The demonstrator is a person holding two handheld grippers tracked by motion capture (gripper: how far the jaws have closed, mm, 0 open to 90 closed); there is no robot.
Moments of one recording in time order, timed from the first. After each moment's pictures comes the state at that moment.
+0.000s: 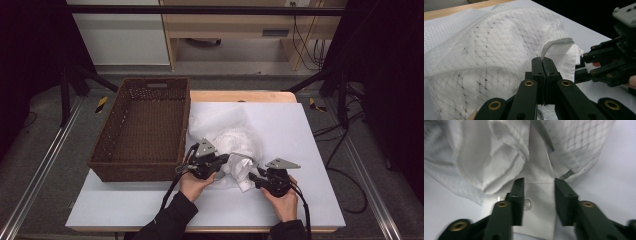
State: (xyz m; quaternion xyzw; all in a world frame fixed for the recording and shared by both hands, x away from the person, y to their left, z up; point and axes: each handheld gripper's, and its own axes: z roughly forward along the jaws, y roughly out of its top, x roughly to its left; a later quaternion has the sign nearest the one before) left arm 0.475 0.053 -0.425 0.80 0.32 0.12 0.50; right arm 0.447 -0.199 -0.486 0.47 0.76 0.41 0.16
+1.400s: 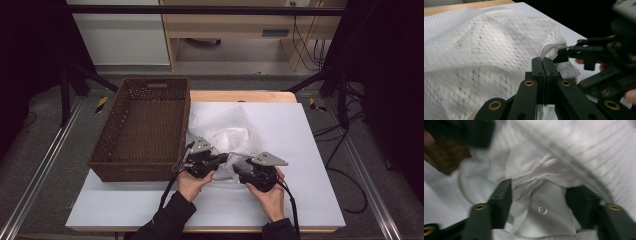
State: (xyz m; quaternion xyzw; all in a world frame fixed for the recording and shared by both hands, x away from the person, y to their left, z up) left arm 0.474 0.060 -0.418 0.78 0.34 0.09 0.52; right arm 0.455 -0.157 -0.465 0.41 0.76 0.46 0.21
